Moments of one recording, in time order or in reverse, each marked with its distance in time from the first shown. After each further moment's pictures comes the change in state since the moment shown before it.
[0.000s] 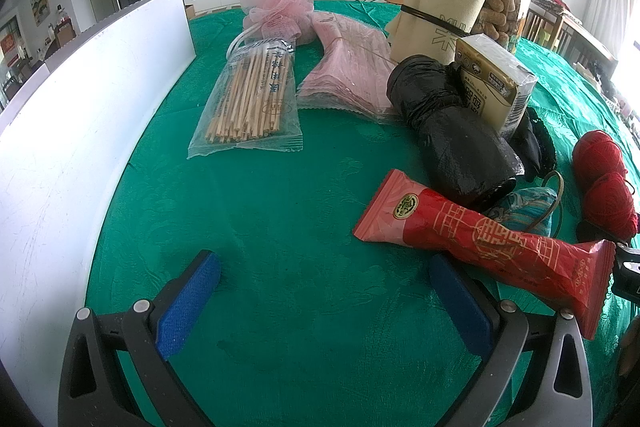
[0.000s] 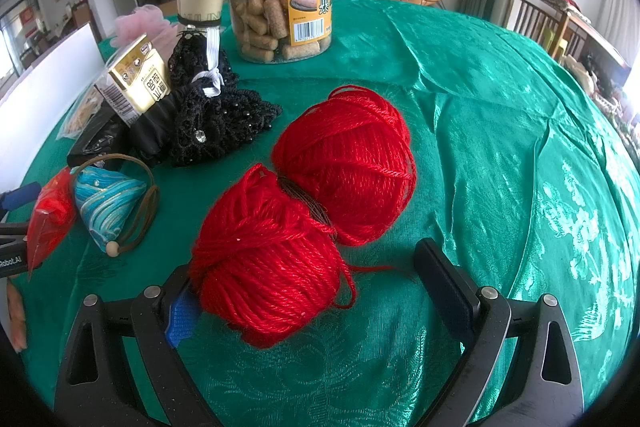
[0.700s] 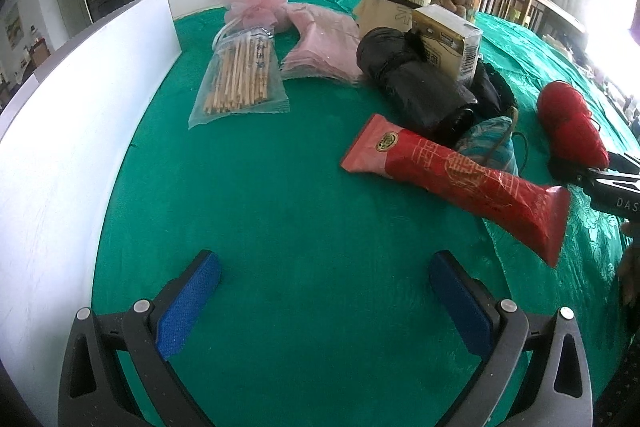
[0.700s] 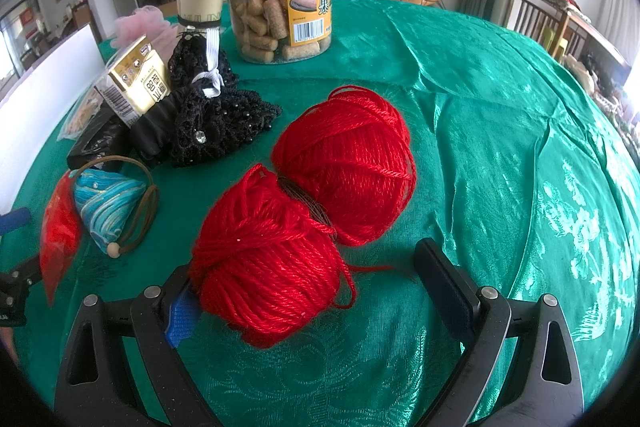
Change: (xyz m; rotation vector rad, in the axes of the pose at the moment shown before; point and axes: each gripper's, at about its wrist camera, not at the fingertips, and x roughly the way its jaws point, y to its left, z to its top) left arm -0.023 0.004 -0.031 0.096 0.015 -0.064; right arm 0.000 0.000 0.000 0.001 0.000 0.001
